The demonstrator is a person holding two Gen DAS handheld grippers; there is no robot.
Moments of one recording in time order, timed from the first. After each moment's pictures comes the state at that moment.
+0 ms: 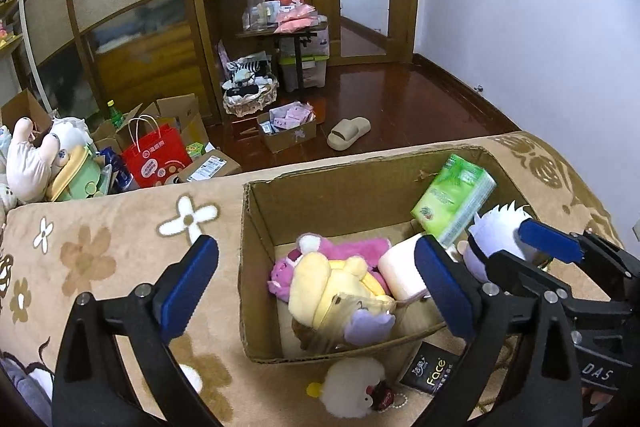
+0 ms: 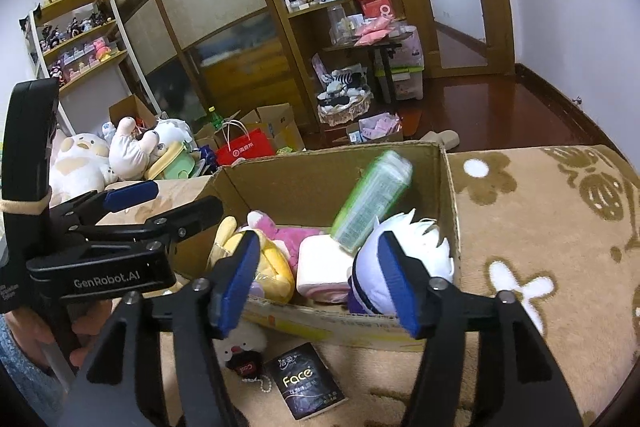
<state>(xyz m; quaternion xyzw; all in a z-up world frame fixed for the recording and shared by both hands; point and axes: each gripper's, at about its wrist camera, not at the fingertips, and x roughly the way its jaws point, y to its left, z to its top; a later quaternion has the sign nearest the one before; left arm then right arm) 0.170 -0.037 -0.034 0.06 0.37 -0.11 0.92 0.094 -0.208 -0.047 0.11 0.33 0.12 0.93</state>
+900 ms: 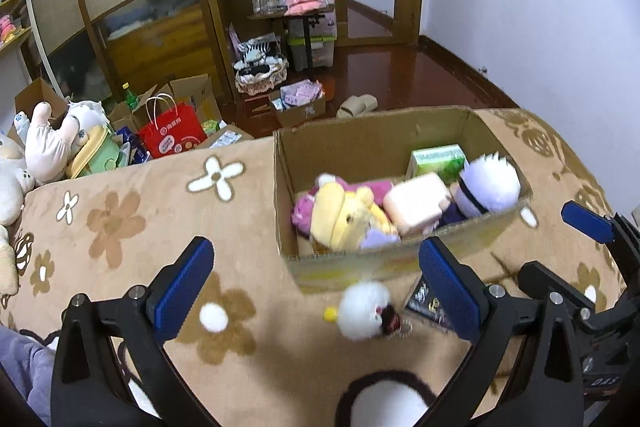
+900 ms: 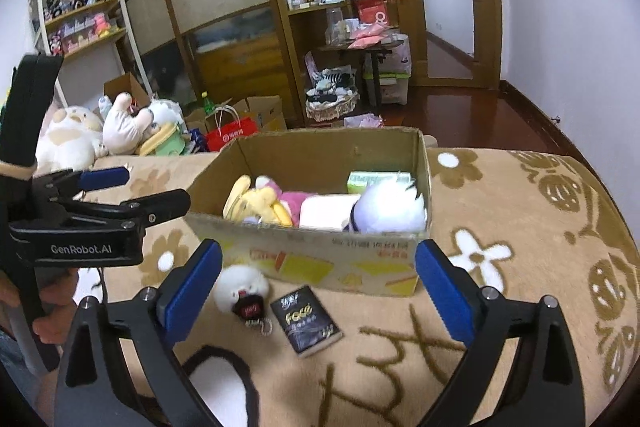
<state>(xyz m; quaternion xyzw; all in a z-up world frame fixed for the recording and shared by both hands) 0.111 -0.016 -0.019 0.08 0.41 -0.10 0.90 0.030 -0.192 -0.029 0.05 0.34 0.09 0.93</state>
